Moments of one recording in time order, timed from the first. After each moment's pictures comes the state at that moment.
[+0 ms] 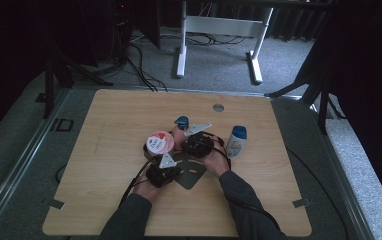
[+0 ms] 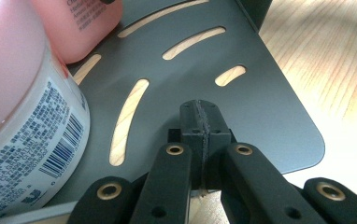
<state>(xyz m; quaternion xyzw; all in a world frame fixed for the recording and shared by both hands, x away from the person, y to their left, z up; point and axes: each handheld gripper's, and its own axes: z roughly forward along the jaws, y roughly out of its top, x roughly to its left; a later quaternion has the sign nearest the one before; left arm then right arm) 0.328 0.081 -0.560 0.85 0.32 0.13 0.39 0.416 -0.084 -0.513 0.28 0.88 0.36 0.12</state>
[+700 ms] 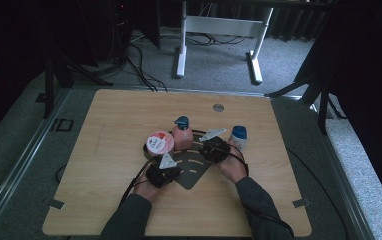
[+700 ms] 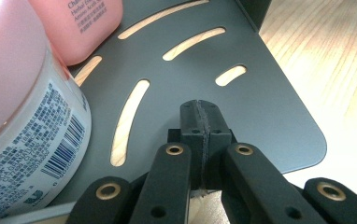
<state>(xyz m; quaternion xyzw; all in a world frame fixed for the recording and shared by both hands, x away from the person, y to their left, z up) 0.328 0.082 -0.560 0.85 0.32 0.14 0.39 0.398 -0.132 -0.510 0.30 0.89 0.31 0.16</state>
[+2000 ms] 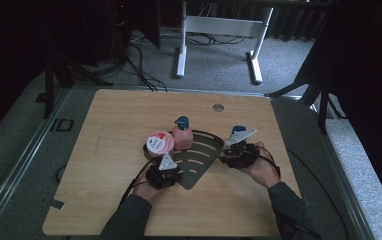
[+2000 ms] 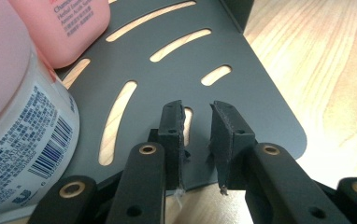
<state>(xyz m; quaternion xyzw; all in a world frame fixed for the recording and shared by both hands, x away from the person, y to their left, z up) 0.322 0.081 -0.556 0.86 0.30 0.13 0.39 0.371 -0.204 -0.468 0.27 0.91 0.30 0.12</state>
